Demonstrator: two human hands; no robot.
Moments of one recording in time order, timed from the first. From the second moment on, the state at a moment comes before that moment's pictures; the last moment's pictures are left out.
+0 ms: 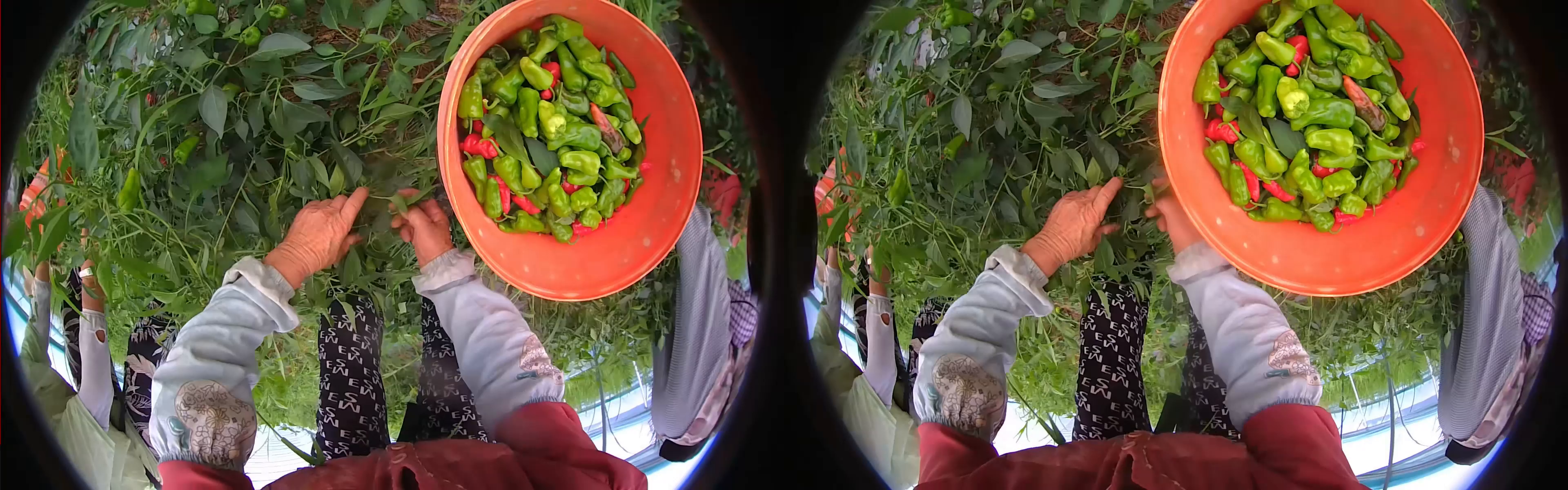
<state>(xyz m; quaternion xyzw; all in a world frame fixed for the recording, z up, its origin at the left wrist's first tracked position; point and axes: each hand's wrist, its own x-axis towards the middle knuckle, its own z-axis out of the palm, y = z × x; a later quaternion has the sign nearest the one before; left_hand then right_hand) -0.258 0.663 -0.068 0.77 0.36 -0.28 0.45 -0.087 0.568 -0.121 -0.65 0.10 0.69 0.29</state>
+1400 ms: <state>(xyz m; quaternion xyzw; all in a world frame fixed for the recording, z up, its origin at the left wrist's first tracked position) -0.353 0.819 -0.007 0.78 0.31 -0.55 0.03 -0.099 0.587 0.018 -0.52 0.03 0.80 0.30</state>
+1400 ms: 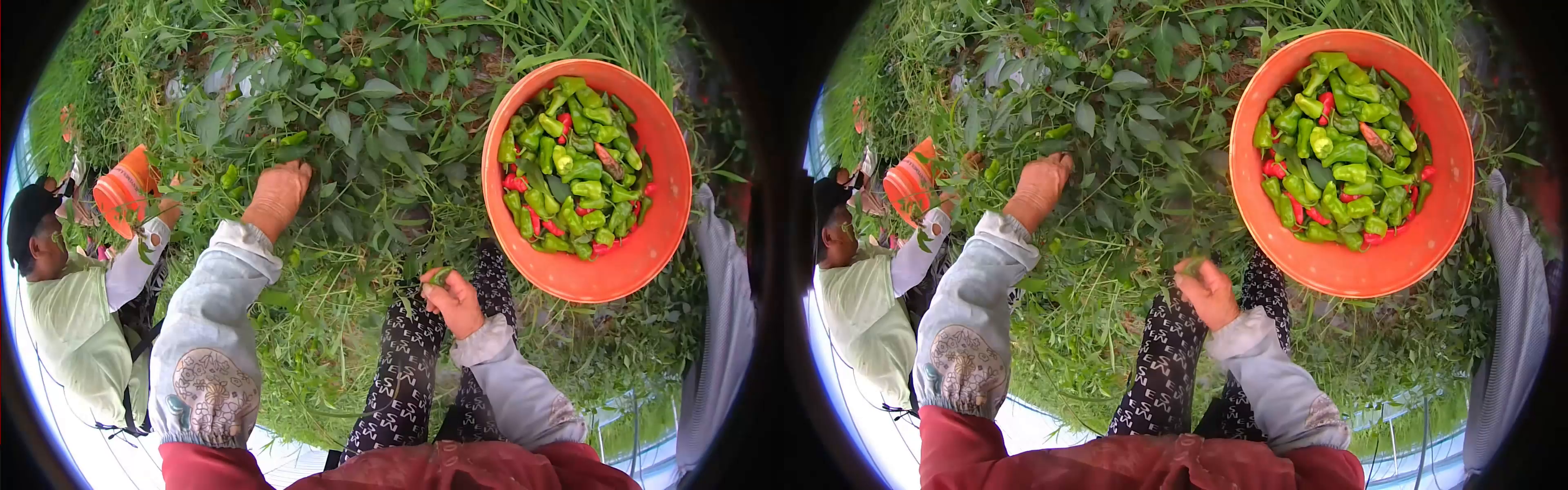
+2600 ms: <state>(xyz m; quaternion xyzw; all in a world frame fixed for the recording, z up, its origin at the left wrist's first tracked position) -0.348 0.877 0.045 0.72 0.55 -0.34 0.24 -0.073 0.615 0.011 -0.44 -0.01 0.83 0.33</state>
